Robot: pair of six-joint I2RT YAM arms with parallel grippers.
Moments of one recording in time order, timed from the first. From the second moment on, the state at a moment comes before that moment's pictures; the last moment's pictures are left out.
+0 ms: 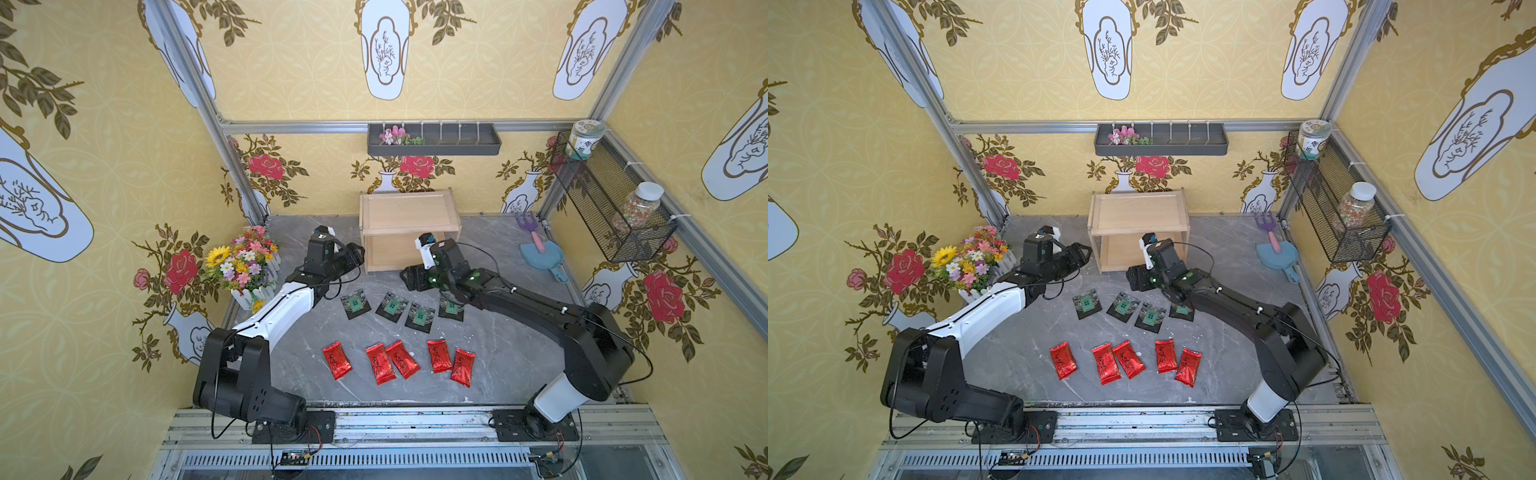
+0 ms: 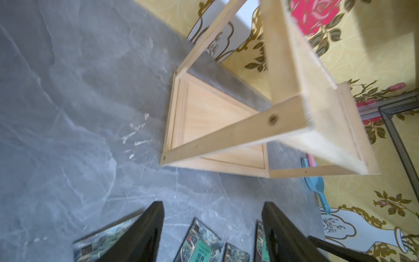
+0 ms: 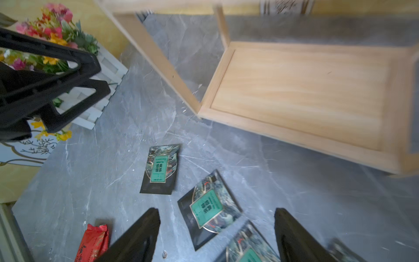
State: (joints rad) left arm -0.27 1.46 0.92 -0.06 0.18 -0.74; right arm 0.67 1.67 1.14 -0.14 -0.10 0.35
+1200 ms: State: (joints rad) left arm -0.26 1.60 0.69 0.05 0.21 -0.83; right arm 0.71 2.21 1.40 0.07 -0.50 0.53
